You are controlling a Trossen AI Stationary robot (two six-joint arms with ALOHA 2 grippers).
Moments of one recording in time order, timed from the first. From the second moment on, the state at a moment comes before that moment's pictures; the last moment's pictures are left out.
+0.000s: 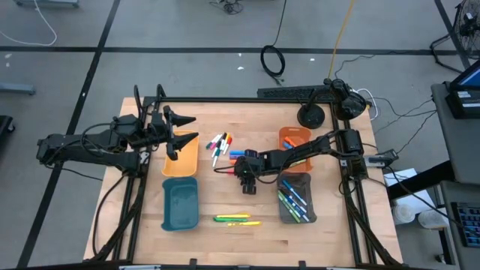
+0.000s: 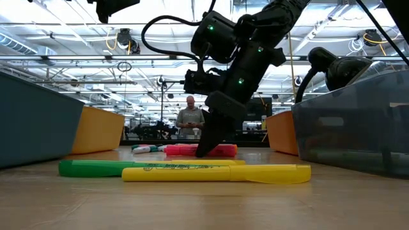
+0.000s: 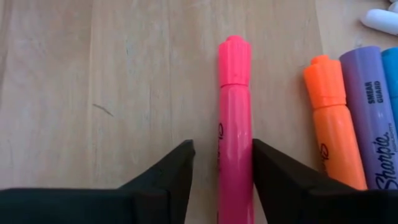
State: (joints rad) left arm 0.08 0.67 0.63 0.13 -0.14 -0.10; right arm 0.05 2.03 1.24 -0.27 0.08 0.07
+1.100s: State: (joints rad) left arm 0.08 0.67 0.63 0.13 -0.14 -0.10; right arm 0.05 2.03 1.24 -0.27 0.08 0.07
